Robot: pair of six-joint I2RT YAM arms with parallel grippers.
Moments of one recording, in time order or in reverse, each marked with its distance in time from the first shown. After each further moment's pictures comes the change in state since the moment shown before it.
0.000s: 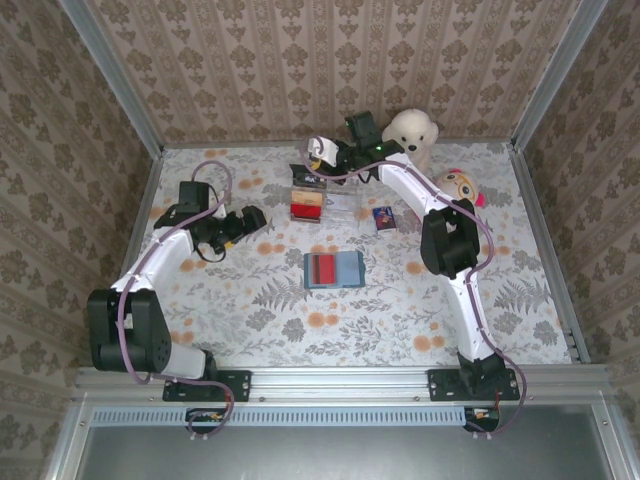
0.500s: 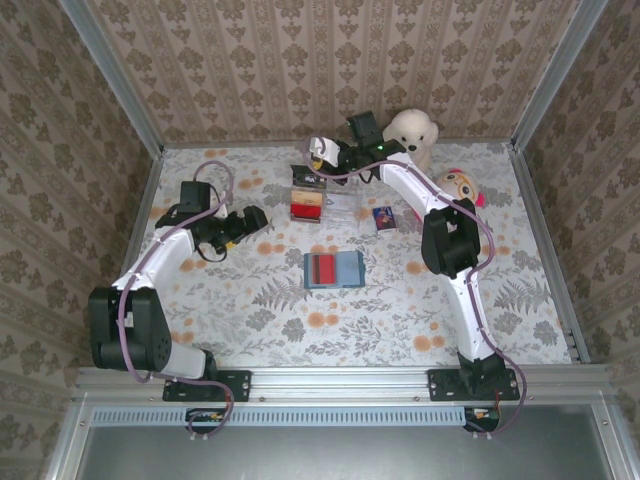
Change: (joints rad) left arm -0.007 0.010 0.000 0.007 0.010 -0.005; right arm -0.006 0.002 -0.001 -0.007 -0.011 -0.004
